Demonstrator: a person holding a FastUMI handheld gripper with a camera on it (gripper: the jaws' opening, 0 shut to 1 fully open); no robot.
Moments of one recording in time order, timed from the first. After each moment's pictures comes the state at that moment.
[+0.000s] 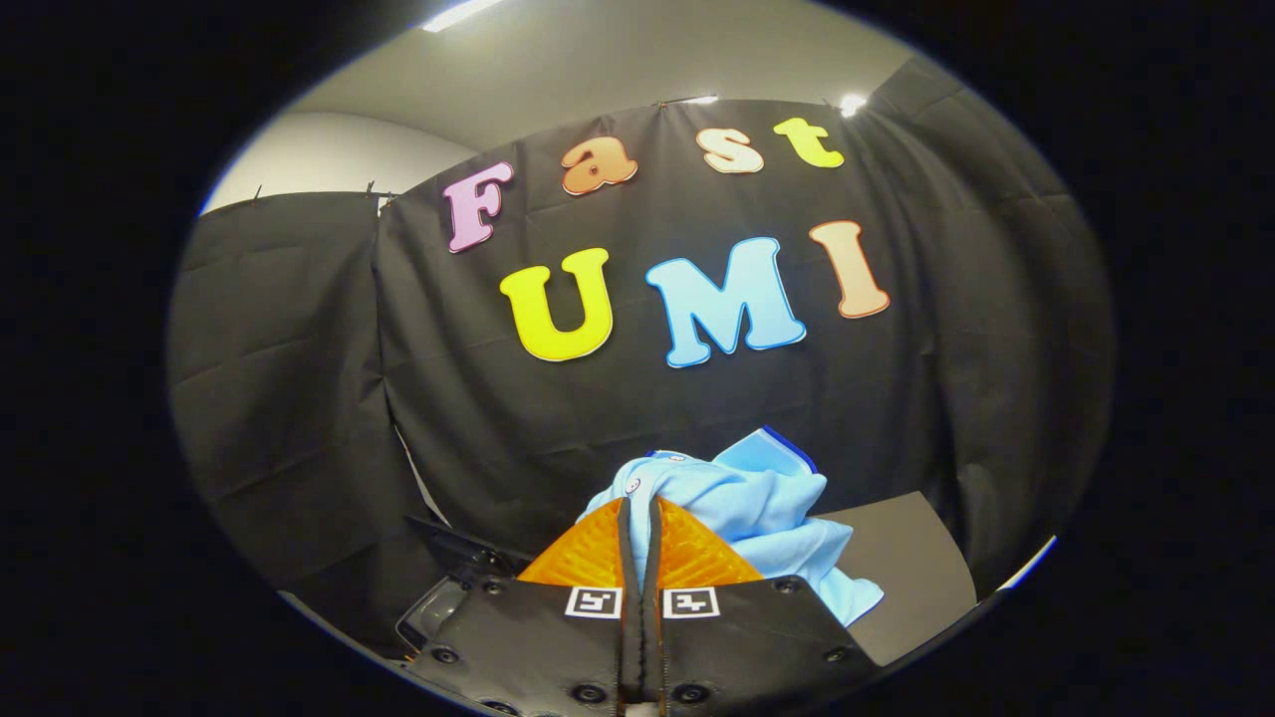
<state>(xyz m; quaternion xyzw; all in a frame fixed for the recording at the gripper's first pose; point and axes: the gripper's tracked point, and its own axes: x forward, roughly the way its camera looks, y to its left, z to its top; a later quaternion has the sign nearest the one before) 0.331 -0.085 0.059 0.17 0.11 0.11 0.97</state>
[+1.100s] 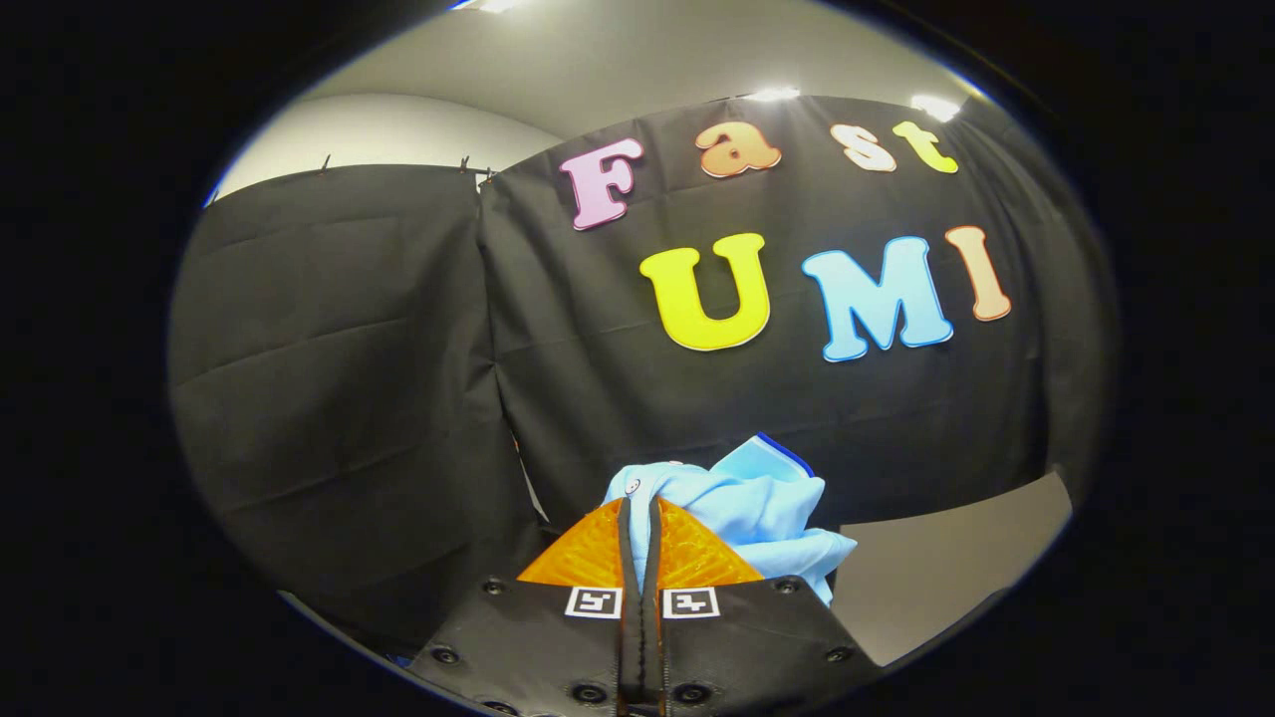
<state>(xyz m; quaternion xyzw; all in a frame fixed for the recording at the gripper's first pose) 0.320 0.175 0.131 0.16 0.11 0.21 0.96</state>
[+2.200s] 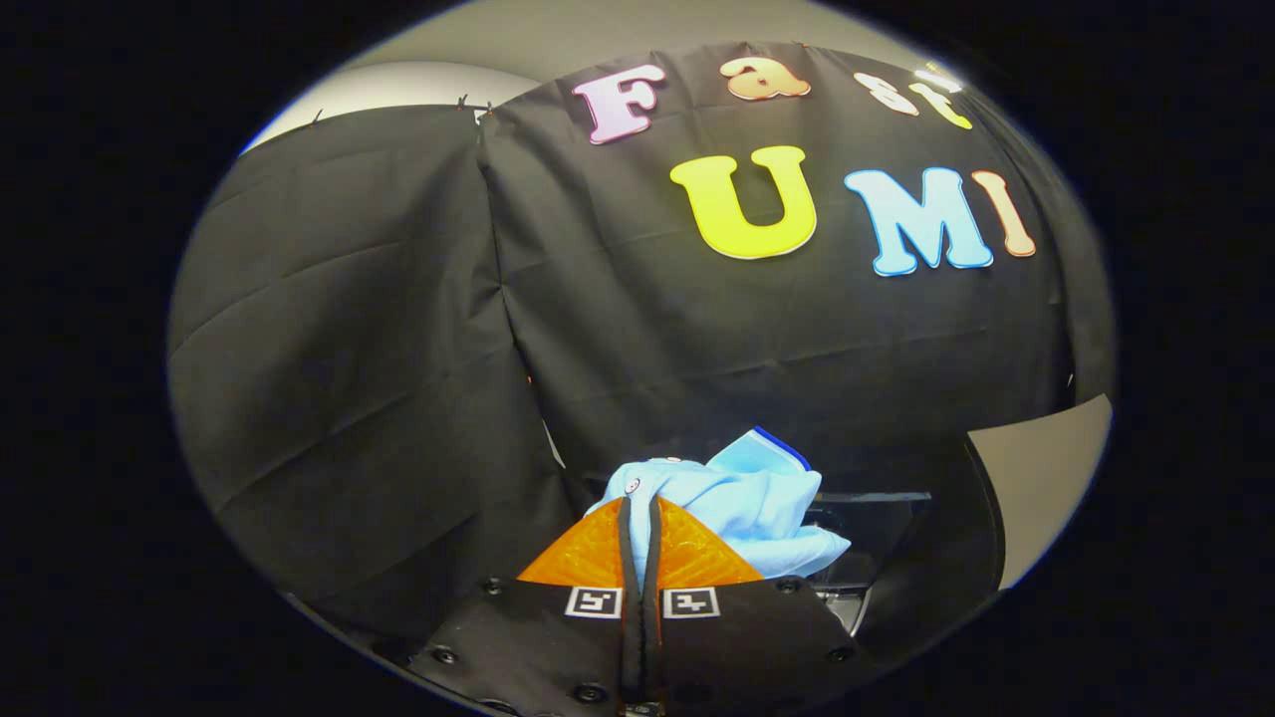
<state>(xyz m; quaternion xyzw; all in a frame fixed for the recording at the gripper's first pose) 0.341 0.318 0.027 0.15 0.20 0.21 0.94</state>
